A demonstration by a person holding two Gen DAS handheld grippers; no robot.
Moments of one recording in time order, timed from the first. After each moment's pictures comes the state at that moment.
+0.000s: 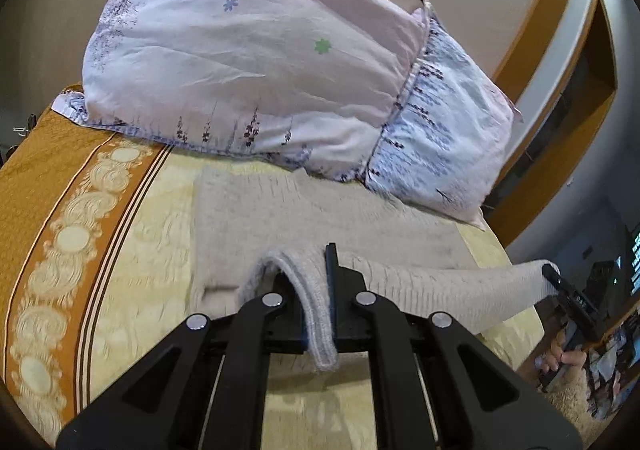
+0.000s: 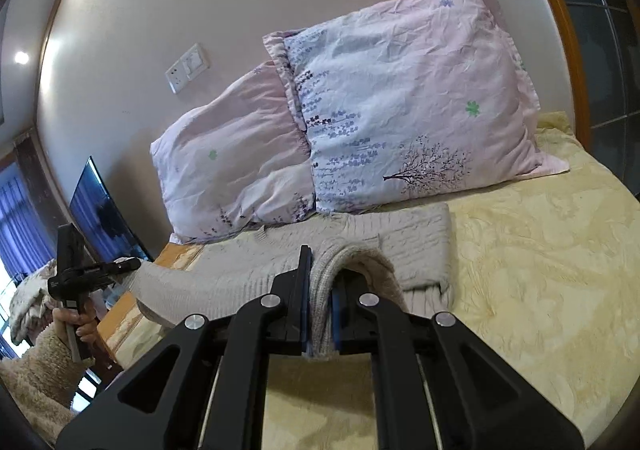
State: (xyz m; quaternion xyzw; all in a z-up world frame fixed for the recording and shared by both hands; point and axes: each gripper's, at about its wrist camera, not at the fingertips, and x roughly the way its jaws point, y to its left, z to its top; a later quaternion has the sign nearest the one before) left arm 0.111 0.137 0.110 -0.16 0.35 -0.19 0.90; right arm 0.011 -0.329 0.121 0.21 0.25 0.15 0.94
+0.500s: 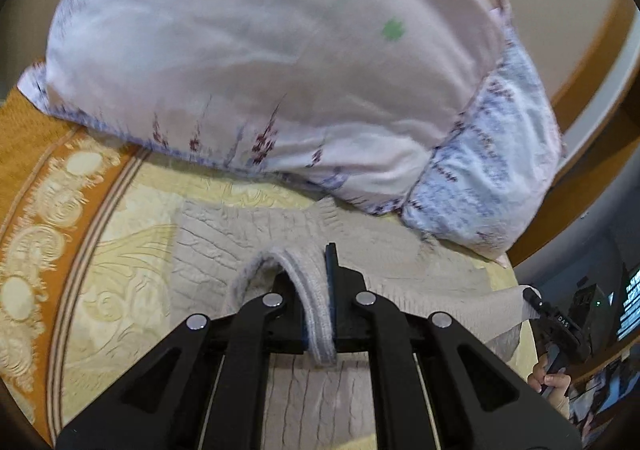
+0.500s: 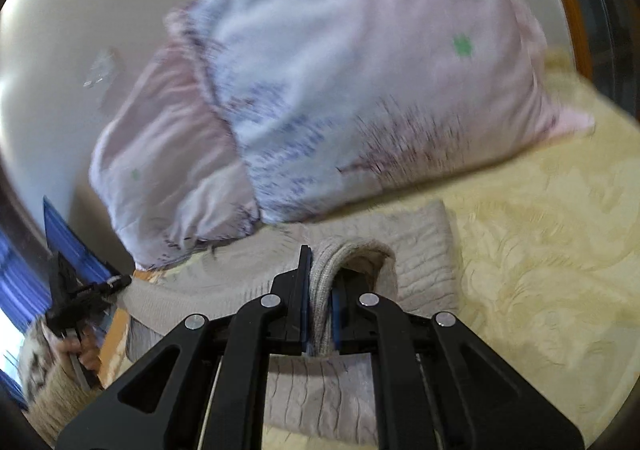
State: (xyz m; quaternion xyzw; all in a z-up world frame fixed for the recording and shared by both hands) left arm 0.236 0.128 0.064 -0.21 0.41 -0.16 0.87; right arm 0.141 -0.347 0.067 0.28 0.34 0.09 0.89
